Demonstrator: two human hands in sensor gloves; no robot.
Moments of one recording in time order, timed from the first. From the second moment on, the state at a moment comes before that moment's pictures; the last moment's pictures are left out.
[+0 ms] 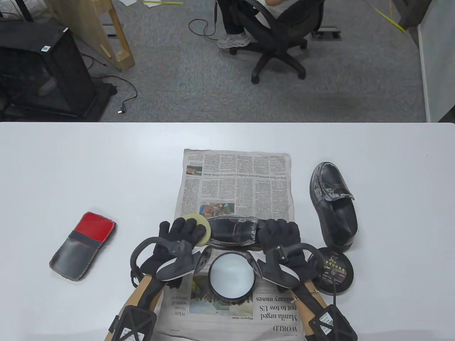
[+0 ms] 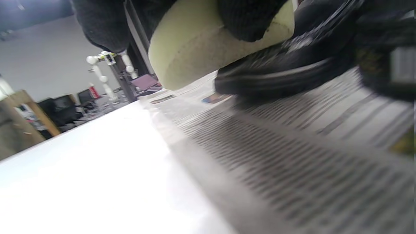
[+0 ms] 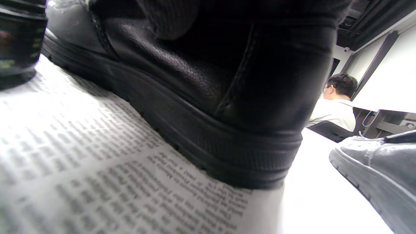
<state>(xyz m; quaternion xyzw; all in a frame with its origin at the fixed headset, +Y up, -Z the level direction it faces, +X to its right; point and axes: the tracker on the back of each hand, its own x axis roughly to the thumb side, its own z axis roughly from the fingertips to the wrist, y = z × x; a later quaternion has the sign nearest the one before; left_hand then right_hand) -0.131 -0.724 -0.243 -0.02 -0.19 -0.16 0.97 0.094 -0.738 -0.242 -0.14 0.10 -0.96 0.20</state>
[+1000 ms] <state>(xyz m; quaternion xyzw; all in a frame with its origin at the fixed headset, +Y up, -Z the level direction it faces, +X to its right) -0.134 -0.721 -0.239 -0.02 -0.18 -0.11 0.98 0.093 -0.737 -0.244 -0.14 0.10 -0.96 0.21</state>
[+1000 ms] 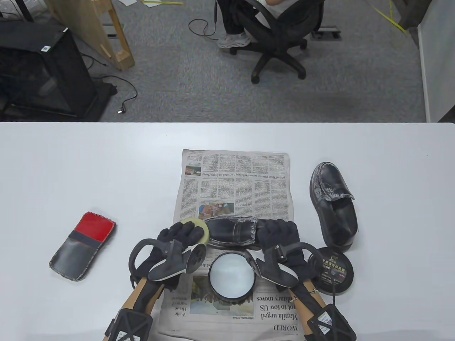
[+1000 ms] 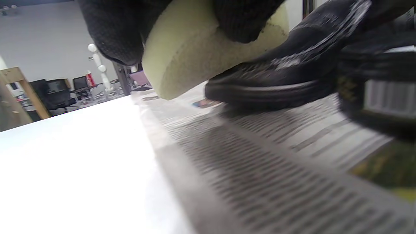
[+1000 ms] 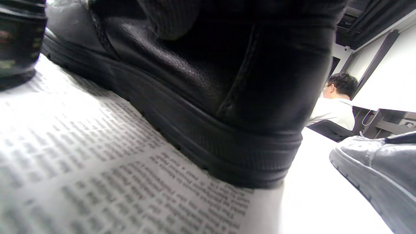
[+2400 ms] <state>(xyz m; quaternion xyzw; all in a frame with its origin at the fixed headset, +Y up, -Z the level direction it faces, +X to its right) -0.100 -0.731 -0.265 -0.01 -0.14 -0.13 0.98 0.093 -0.737 -0.243 -0.13 0.12 -0.96 0.20</state>
